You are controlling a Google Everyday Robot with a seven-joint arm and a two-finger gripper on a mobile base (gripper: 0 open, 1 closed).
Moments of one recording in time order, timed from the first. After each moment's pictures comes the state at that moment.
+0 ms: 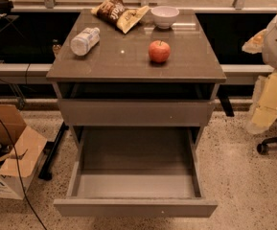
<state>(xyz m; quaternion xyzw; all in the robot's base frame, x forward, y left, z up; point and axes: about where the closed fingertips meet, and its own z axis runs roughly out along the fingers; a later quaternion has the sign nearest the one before) 0.438 -0.217 0.976 -0.60 0.78 -0.03 0.16</state>
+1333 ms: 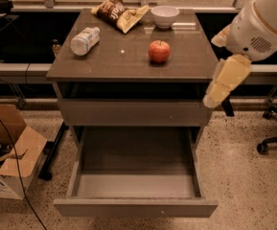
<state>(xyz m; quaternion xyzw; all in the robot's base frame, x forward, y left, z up) 0.510 -0.173 0.958 -0.58 0.78 0.05 0.23</state>
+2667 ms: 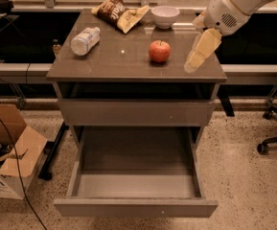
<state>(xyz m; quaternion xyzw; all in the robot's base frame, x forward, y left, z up) 0.633 -0.153 0.952 -0.58 0.76 0.10 0.27</state>
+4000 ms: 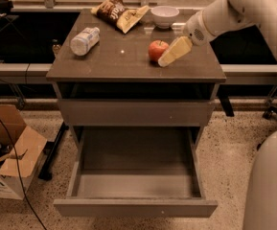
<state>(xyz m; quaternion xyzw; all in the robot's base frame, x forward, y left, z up) 0.739 -0.128 0.896 -0.48 0.78 0.14 0.37</state>
